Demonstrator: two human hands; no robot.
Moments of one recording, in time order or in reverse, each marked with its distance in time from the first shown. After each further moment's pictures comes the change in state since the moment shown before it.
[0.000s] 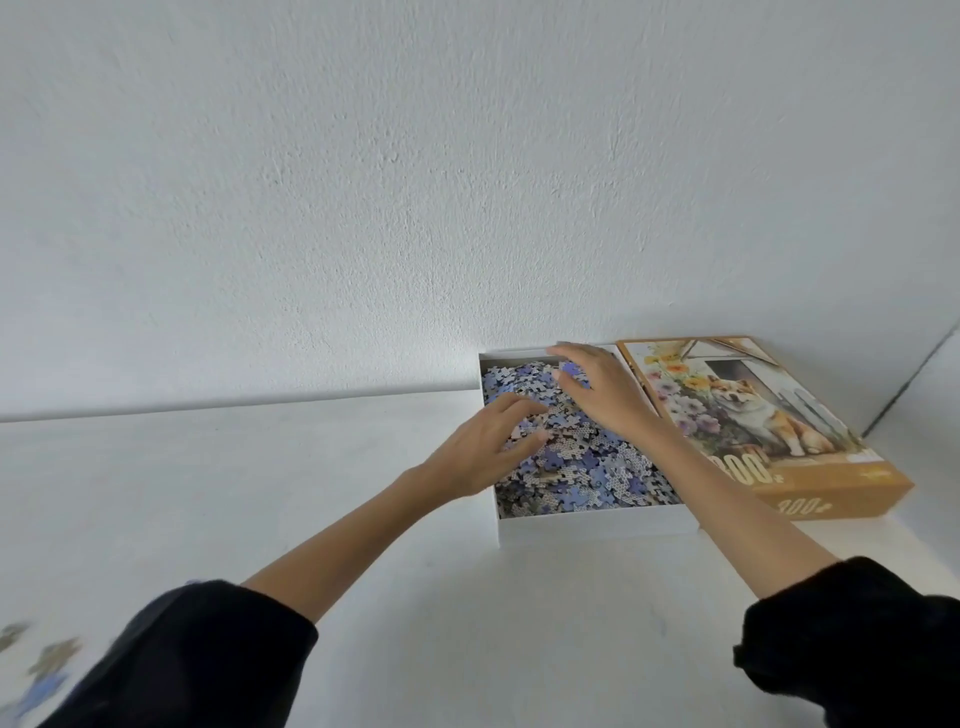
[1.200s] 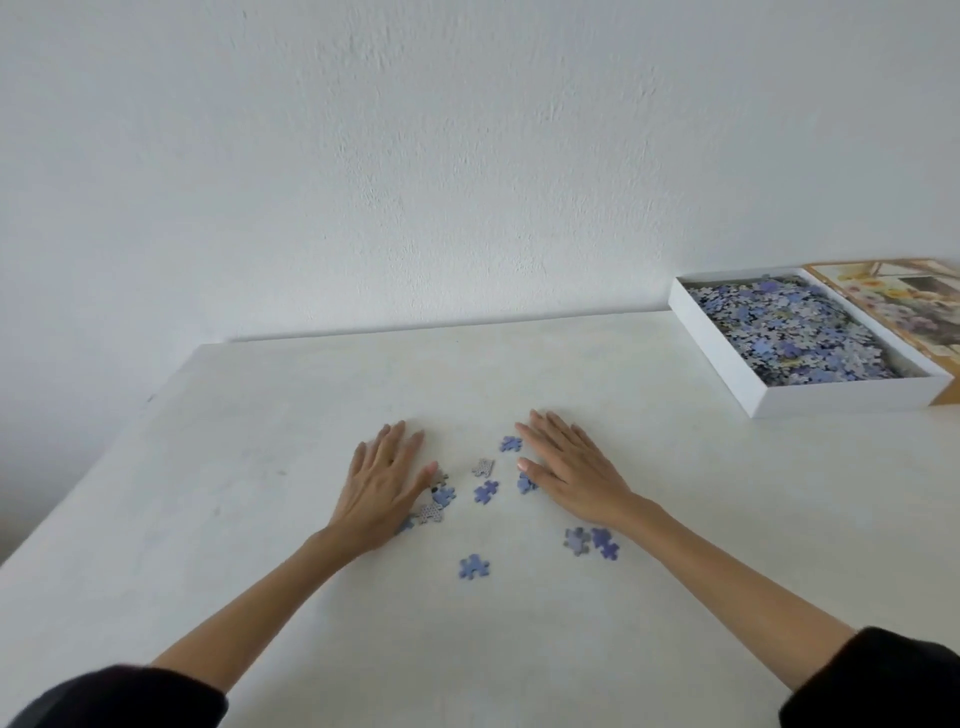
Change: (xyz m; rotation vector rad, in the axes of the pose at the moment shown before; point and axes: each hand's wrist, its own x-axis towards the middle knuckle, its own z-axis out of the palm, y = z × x) left_hand -0.371 -0.185 -0.126 0.312 0.005 -0.496; right_hand -0.128 -0.294 0.215 -0.146 -0.436 -0.026
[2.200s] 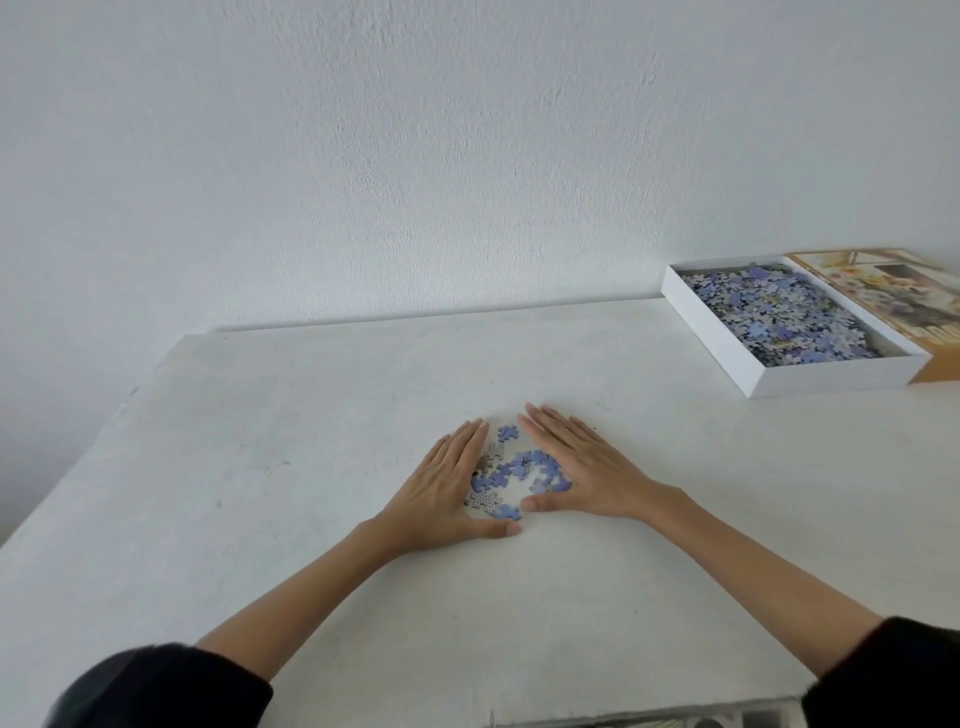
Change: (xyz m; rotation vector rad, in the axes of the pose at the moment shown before) left_hand -0.004 0.033 0.006 -0.075 -0.130 0.369; right_hand -0.015 -0.010 -0.003 -0.102 -0.070 -0.128
